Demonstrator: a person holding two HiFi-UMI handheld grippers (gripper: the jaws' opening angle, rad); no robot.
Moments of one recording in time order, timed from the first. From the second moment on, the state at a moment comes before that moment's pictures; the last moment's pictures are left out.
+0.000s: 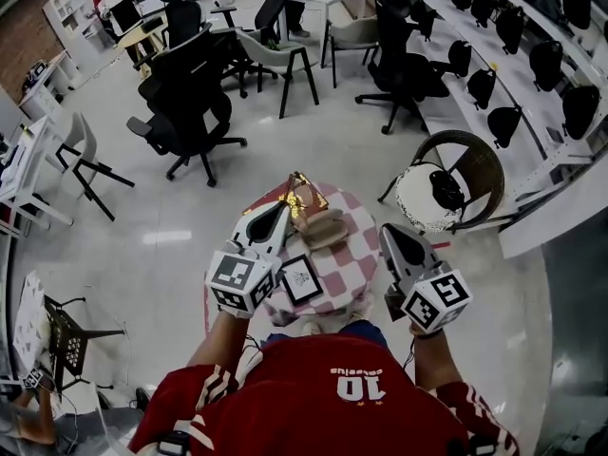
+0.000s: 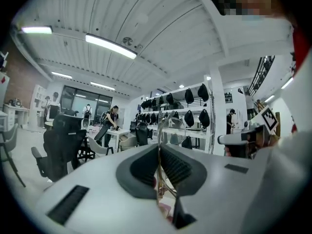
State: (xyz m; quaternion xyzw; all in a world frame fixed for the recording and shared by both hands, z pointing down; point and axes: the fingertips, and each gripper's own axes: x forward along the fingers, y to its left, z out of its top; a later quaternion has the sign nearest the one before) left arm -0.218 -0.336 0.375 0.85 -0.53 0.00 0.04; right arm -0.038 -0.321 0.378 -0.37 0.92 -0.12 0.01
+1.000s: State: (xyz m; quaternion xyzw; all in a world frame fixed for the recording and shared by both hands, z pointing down) left arm -0.268 -0.297 0.321 0.80 -0.59 -0.06 0.00; right arm -0.006 -0.329 0.348 -0.47 0.88 -0.05 0.01
